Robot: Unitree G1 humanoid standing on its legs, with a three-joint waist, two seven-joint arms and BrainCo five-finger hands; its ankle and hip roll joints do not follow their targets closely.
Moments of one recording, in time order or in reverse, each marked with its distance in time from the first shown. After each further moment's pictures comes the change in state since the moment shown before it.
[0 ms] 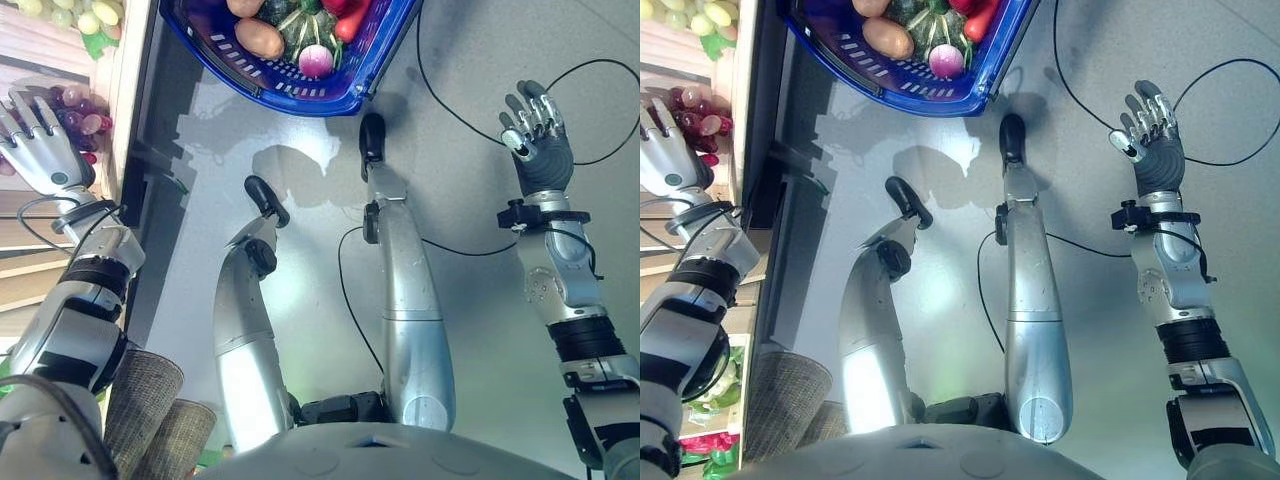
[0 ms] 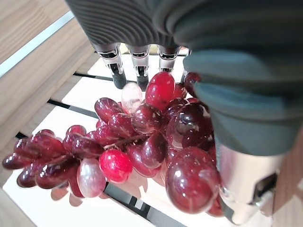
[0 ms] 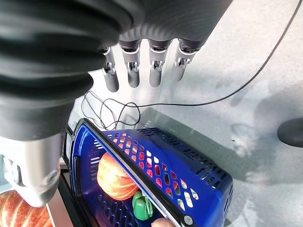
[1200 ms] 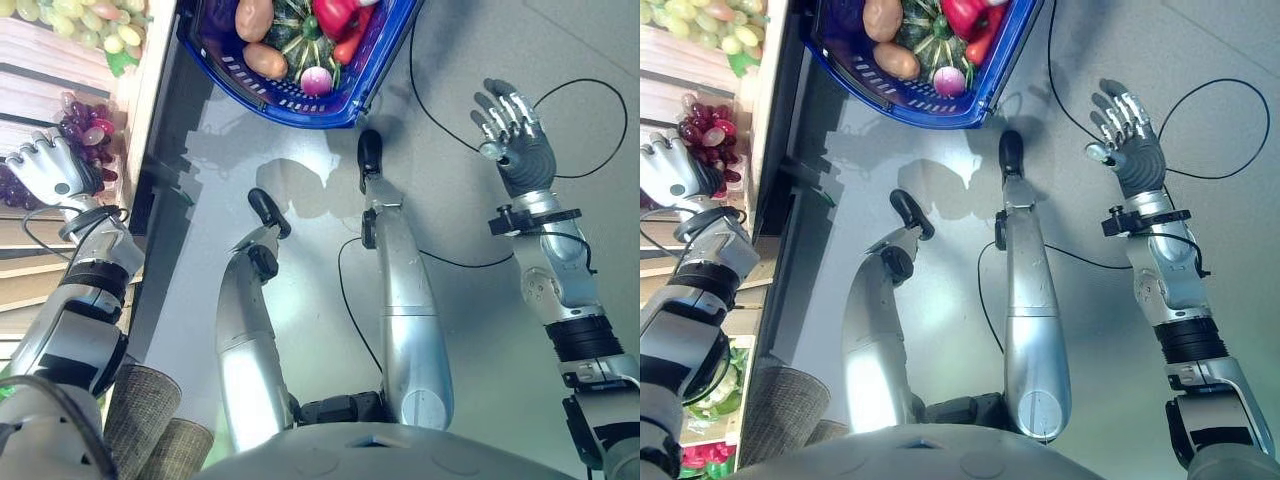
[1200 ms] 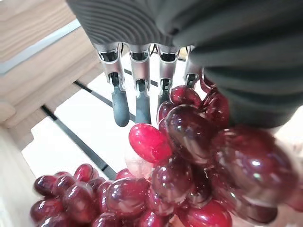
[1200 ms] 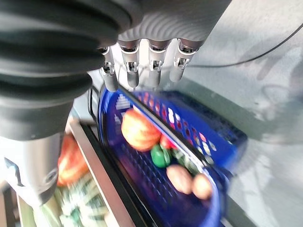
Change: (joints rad) left arm 0.056 -0.005 0.062 -0.010 -0.254 -0.240 0.041; right arm 0.002 -0.011 0.053 -0.031 -0.125 0.030 0.192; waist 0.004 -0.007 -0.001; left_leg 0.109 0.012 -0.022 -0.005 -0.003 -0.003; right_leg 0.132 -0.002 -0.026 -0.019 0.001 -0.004
